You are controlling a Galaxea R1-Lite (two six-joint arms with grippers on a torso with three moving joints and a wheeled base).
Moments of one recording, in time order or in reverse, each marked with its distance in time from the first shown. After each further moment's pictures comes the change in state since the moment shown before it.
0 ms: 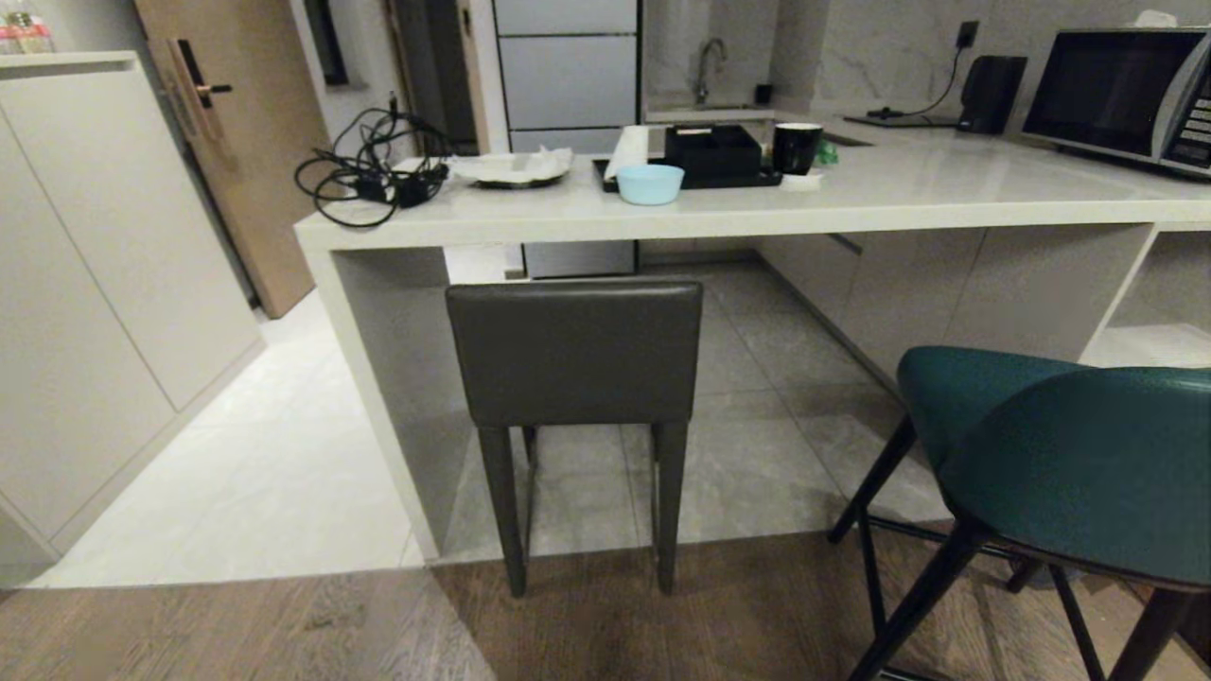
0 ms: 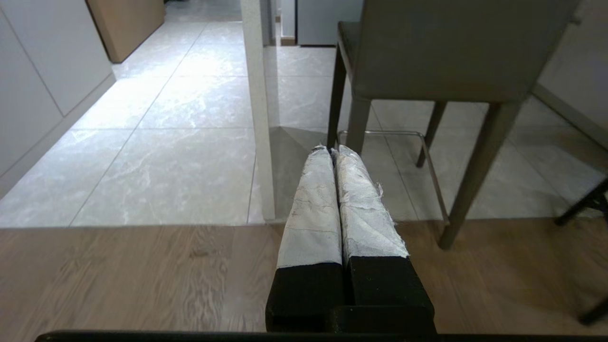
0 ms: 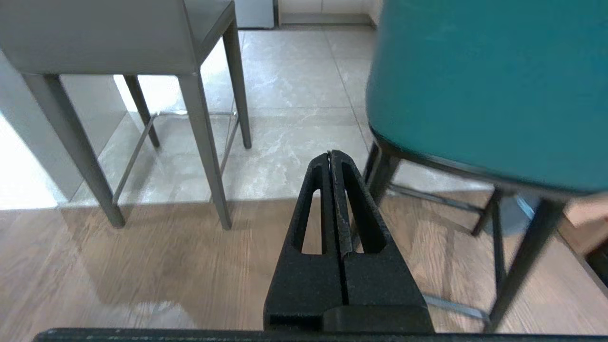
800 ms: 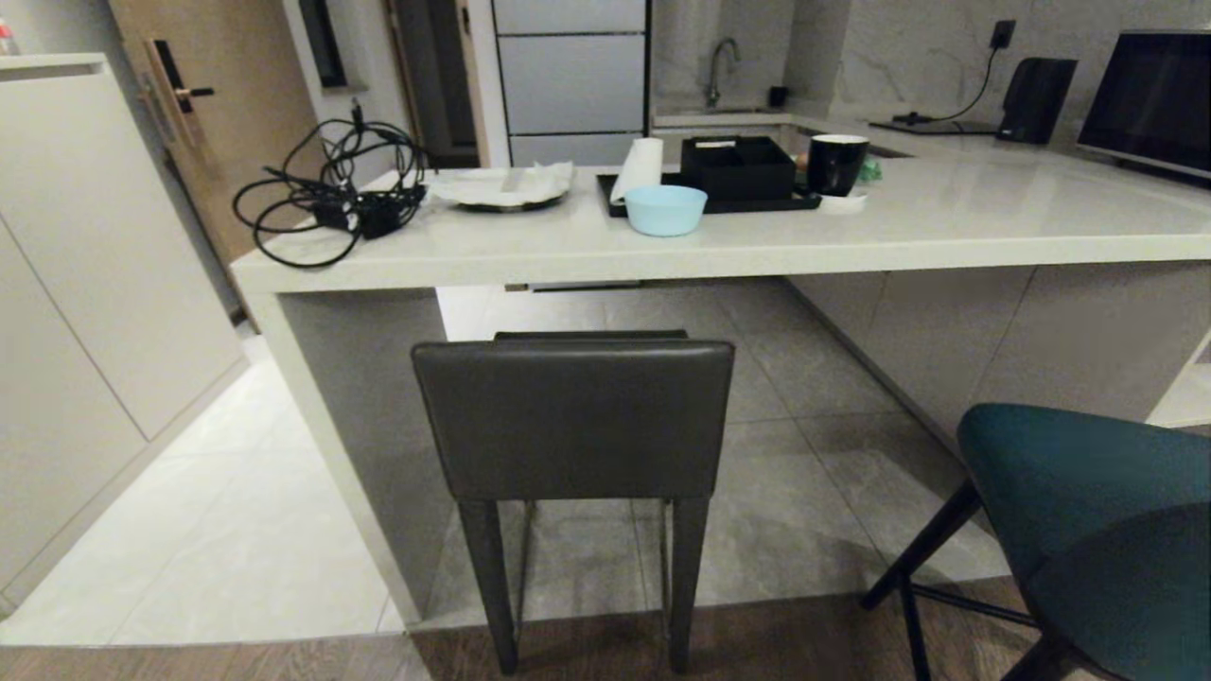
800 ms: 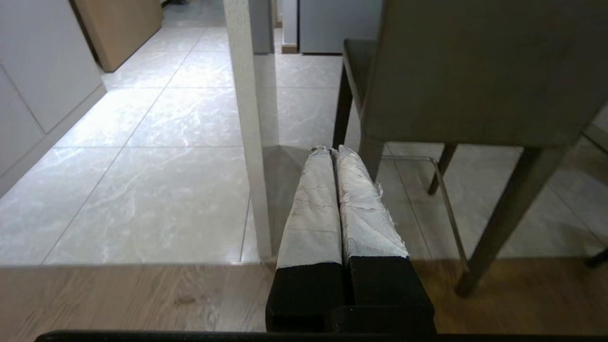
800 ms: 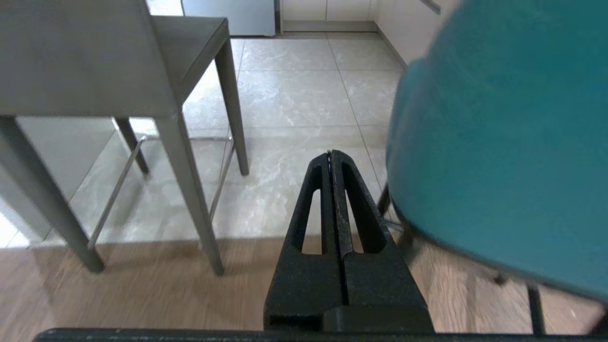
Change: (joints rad) left arm 0.000 0.000 0.000 0.000 0.000 0.000; right arm 0.000 0.000 0.000 -0.001 0.000 0.000
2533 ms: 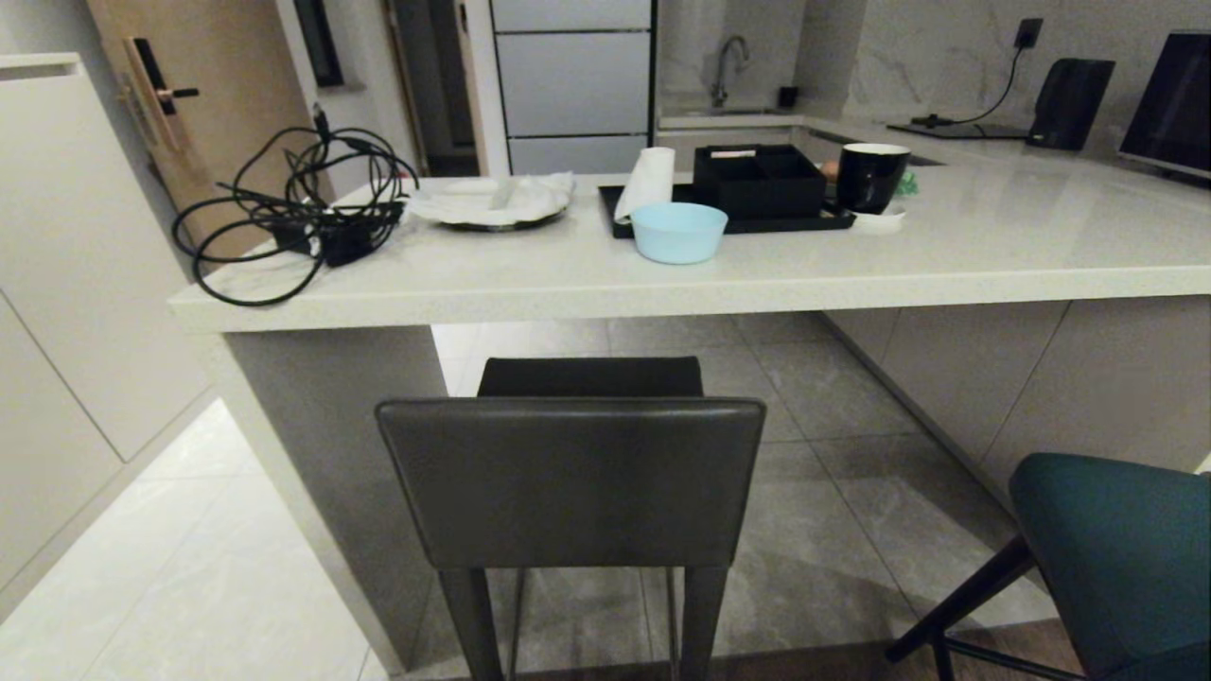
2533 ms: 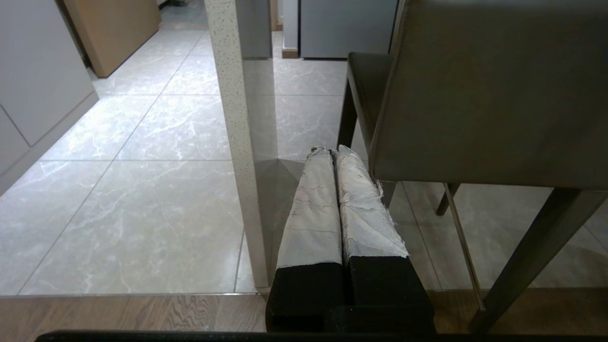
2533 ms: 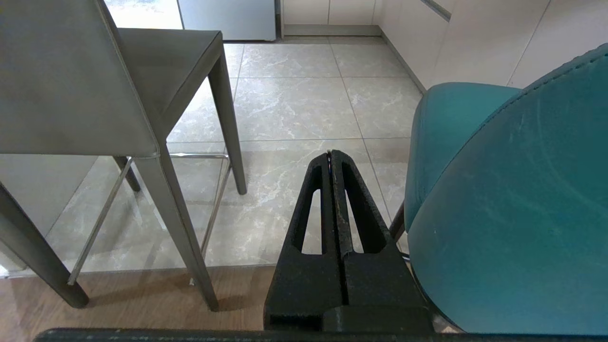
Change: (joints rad) left arm -0.001 0.000 0.000 0.000 0.000 -0.001; right arm 0.000 0.000 0.000 -0.001 -0.002 0.002
